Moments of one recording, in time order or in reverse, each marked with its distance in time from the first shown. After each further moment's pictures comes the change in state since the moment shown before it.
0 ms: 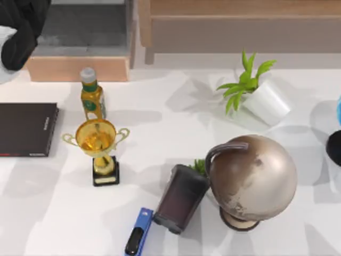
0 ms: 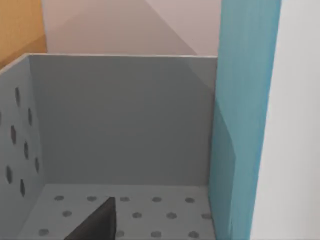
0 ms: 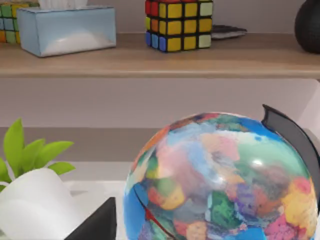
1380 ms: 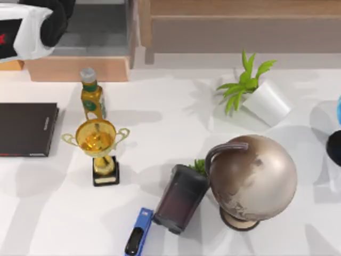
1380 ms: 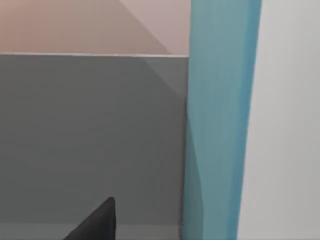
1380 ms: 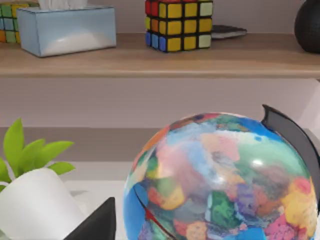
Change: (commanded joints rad) left arm -0.016 0.292 0.281 0.022 -0.007 -0.001; right arm 0.000 0.000 0.000 0.000 0.000 0.000
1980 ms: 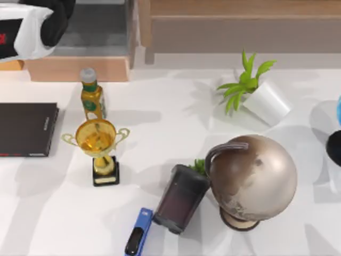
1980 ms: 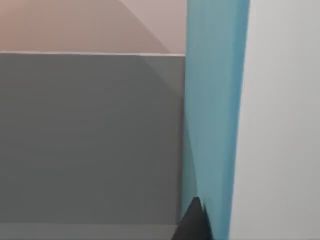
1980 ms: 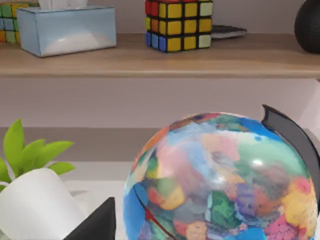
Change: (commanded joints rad) left arm 0.000 0.000 0.000 0.000 0.000 0.000; right arm 0.000 0.000 0.000 0.000 0.000 0.000
